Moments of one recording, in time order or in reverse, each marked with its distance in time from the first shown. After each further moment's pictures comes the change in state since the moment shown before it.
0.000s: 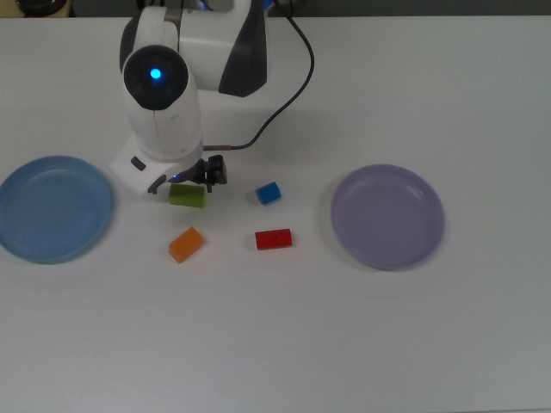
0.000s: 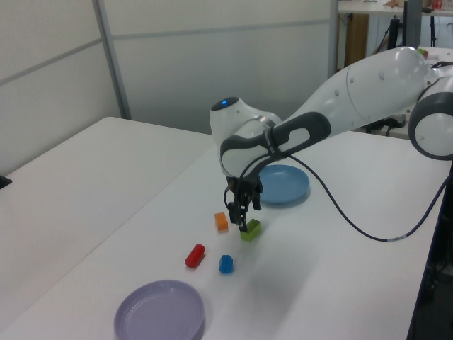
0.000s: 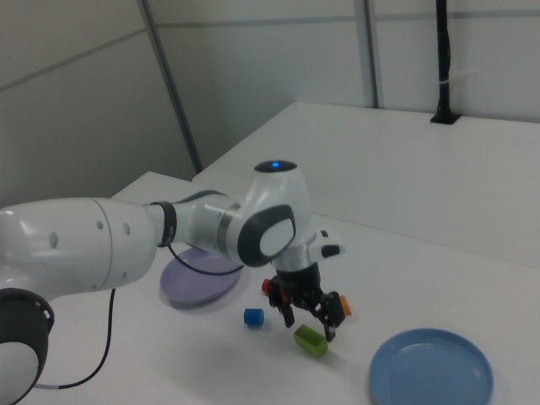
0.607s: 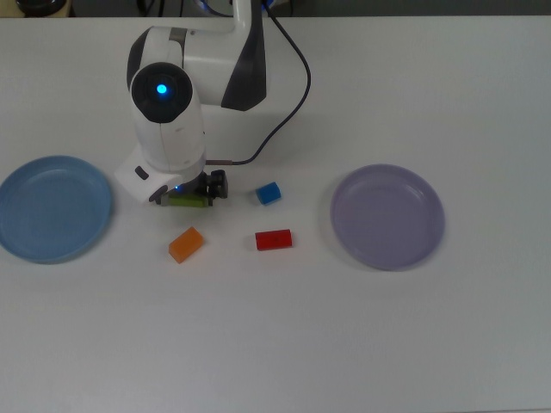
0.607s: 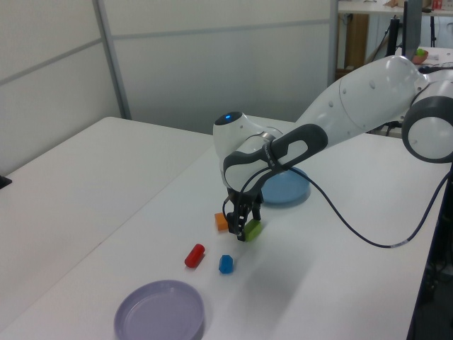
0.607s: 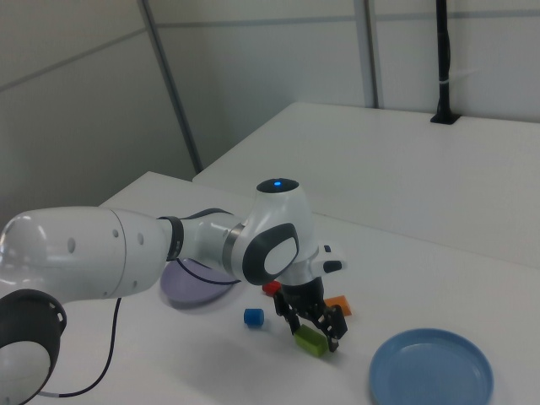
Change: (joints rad) arm 0.000 0.037 0.000 -0.035 0.001 0.109 0.072
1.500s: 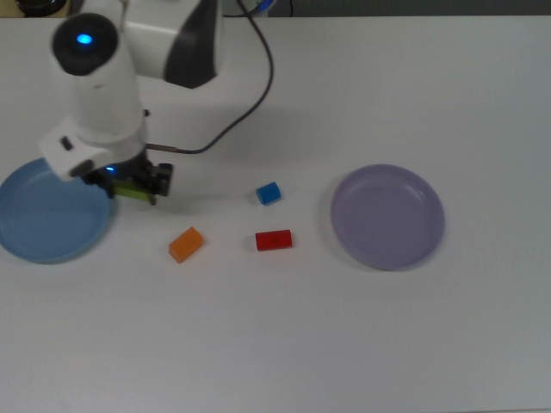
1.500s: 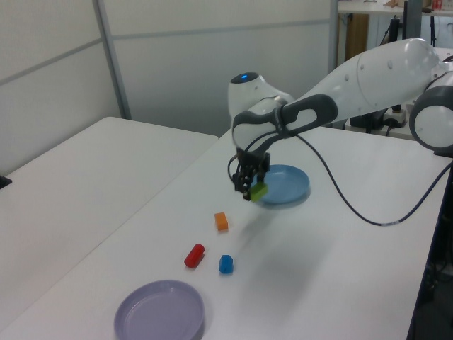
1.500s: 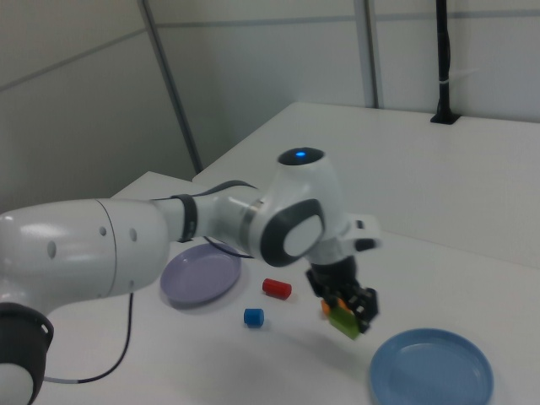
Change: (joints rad) arm -0.118 -0.049 -0.013 0.102 0.014 -0.047 0.011
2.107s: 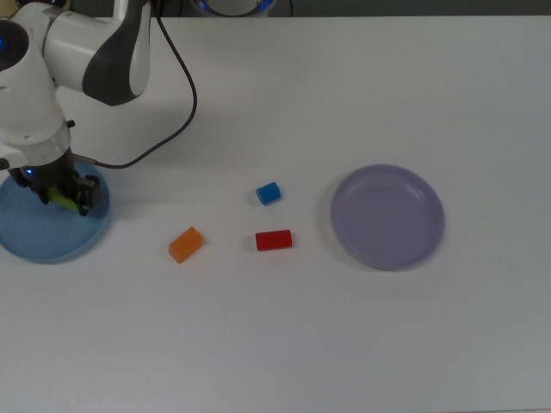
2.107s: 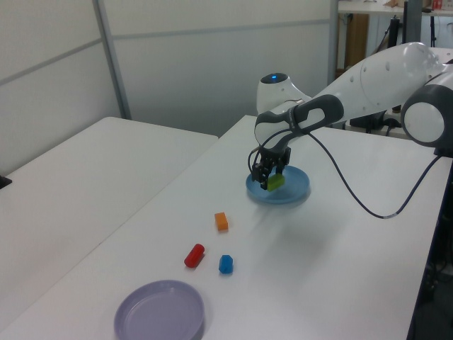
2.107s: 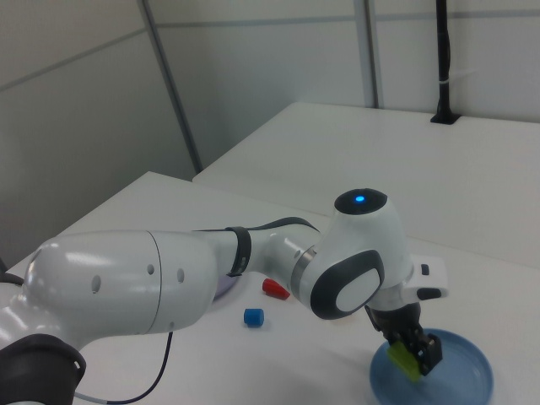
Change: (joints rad) arm -0.142 0.076 0.000 0.002 0.001 0.157 -0.001
